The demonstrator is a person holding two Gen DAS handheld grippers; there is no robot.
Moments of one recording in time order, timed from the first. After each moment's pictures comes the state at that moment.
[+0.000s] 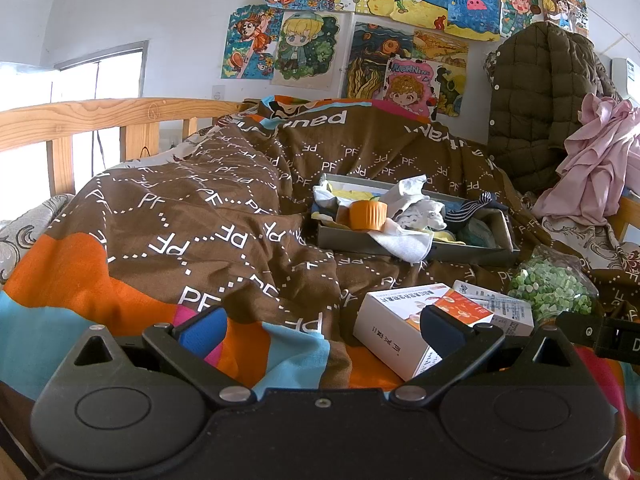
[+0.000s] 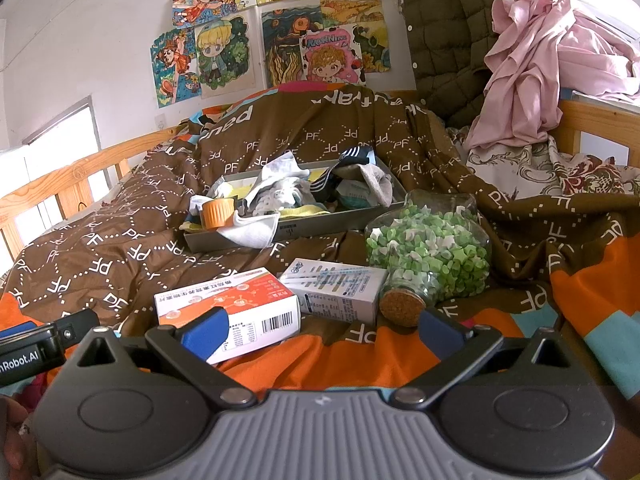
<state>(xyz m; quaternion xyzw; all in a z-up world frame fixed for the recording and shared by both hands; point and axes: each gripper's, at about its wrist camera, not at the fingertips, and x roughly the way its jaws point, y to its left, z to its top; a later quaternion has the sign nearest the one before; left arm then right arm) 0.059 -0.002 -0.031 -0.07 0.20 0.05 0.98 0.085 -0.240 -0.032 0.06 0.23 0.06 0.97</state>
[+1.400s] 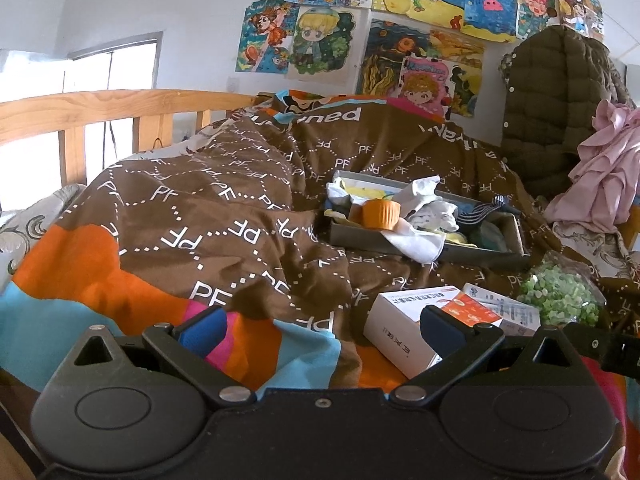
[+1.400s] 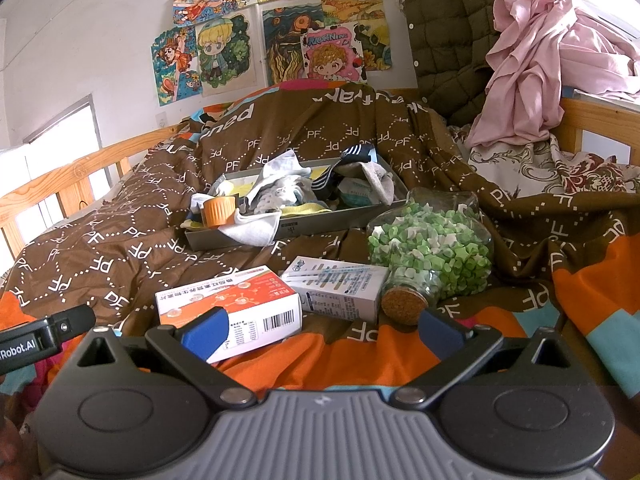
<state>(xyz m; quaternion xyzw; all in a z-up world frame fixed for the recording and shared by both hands) 0.061 0.003 -0.028 -0.08 0.21 0.07 0.97 0.085 -0.238 -0.032 0.06 0.23 0.06 0.97</state>
